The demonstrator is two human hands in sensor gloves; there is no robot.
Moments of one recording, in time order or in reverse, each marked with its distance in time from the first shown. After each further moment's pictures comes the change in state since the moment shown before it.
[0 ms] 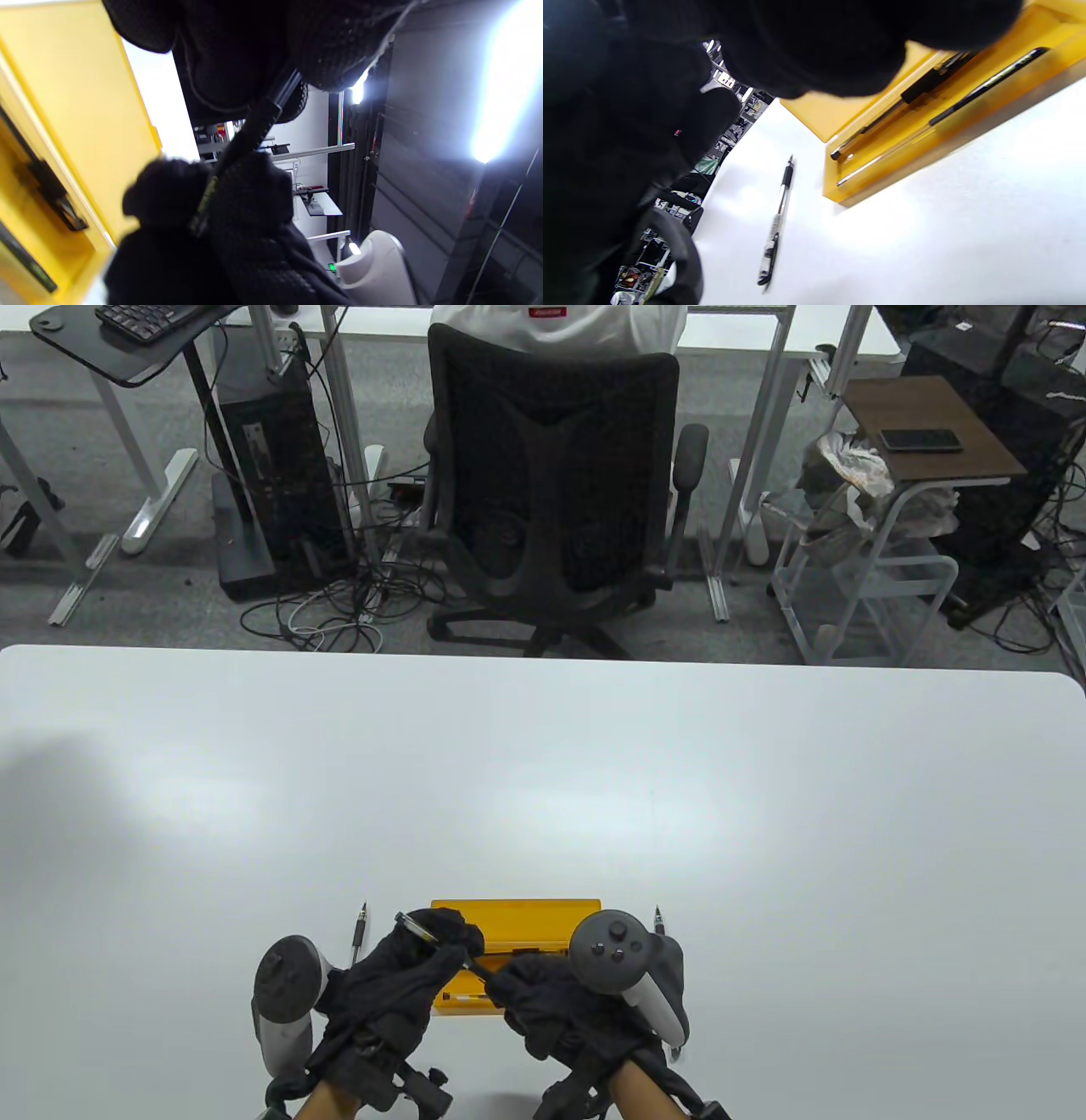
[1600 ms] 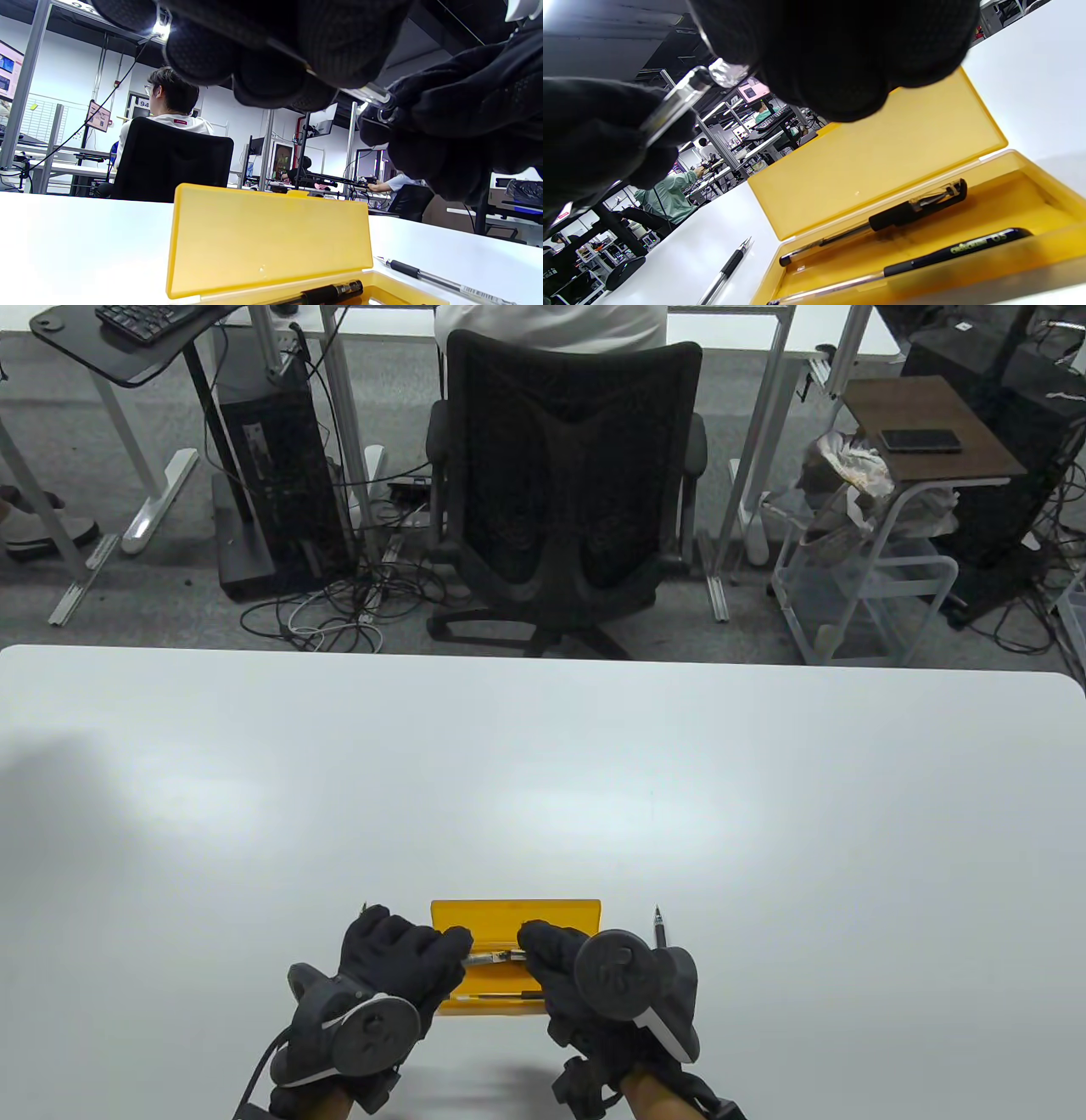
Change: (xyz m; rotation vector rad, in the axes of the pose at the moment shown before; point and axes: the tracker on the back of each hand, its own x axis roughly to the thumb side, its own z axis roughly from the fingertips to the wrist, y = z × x) left_hand 0.029 -0.018 0.006 -0.069 -0.368 -1.181; right_hand 0.007 -0.018 0.012 -0.329 -0.127 0.271
